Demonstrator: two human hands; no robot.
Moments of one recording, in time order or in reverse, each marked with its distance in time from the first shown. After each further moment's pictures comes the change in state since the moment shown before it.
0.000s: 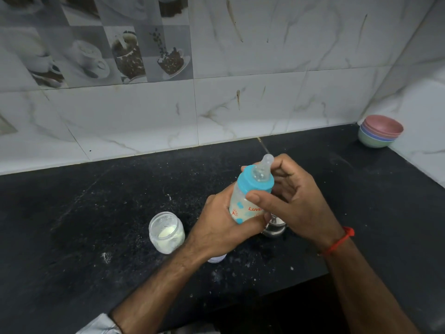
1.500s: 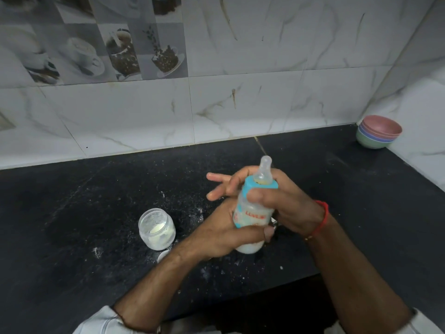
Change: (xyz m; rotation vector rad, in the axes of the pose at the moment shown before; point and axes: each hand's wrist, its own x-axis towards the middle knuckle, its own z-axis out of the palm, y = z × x) left_hand 0.005 0.001 0.029 -0.273 -0.323 -0.072; right_hand 0.009 0.001 -0.019 0.292 -0.454 0.086
